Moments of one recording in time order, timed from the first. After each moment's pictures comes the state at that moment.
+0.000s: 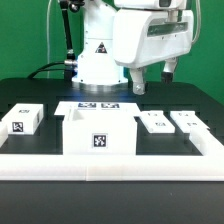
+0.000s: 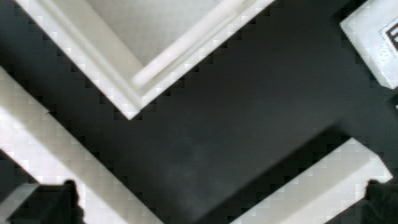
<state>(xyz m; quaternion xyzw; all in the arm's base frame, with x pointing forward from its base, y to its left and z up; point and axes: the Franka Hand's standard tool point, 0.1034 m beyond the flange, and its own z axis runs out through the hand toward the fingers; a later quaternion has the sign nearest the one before) 0.564 0.056 0.113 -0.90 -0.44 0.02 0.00</state>
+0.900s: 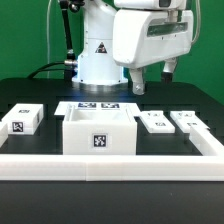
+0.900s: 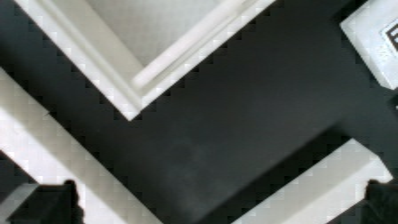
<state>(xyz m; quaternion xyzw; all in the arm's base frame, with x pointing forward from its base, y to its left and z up) 0.560 0.048 0.108 -0.88 -0.47 0.01 0.00</state>
